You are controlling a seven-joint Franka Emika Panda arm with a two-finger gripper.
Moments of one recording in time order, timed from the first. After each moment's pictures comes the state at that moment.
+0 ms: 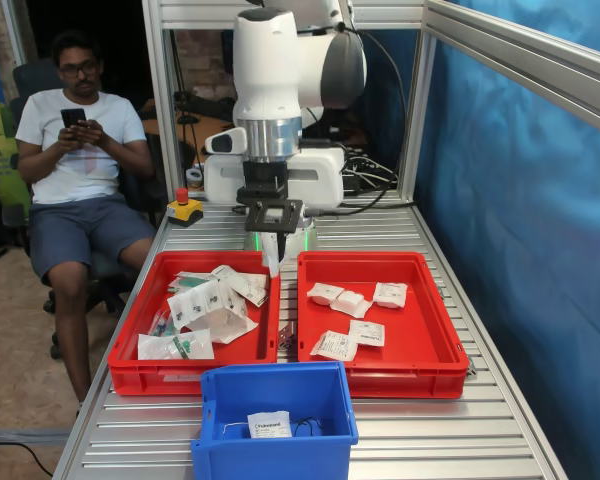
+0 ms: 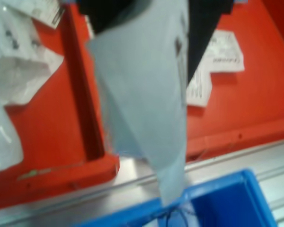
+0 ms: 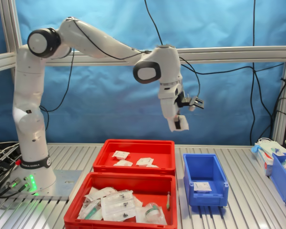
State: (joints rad) arm 0.62 0.22 -0.69 -1.86 0.19 2.22 0.95
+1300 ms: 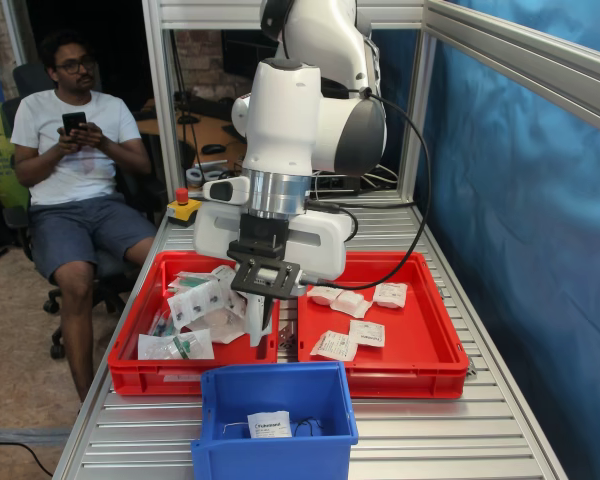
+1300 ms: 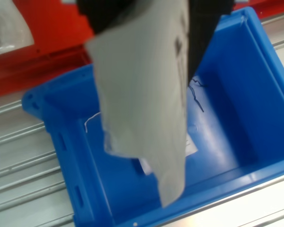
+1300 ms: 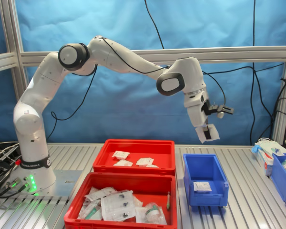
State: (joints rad) arm 0.53 0.60 -0.70 -1.52 0.30 2.32 0.95
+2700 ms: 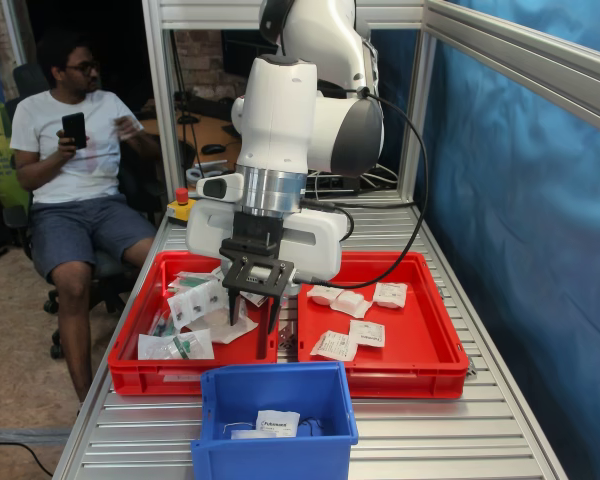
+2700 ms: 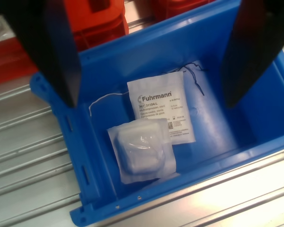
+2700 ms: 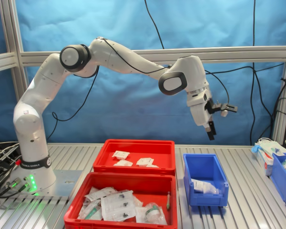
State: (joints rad) arm 0.51 0.62 -0.70 -1.47 0.31 2.32 0.95
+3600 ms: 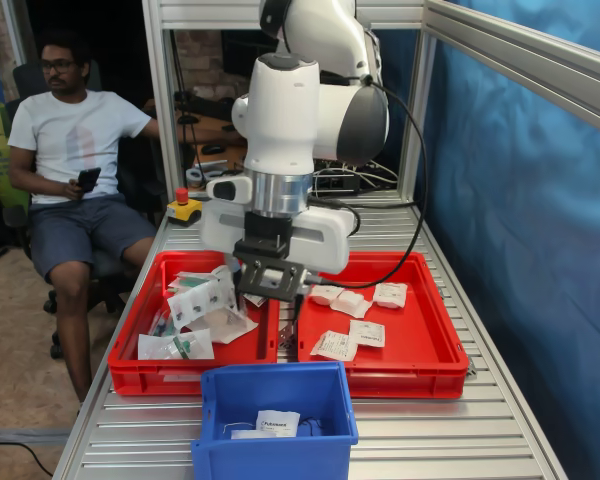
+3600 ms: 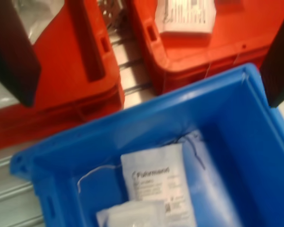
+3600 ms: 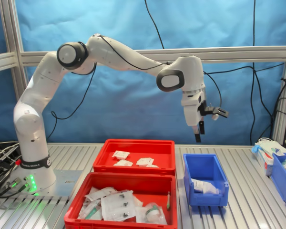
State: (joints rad) arm 0.55 0.57 -0.70 -1.52 0.31 2.15 0.95
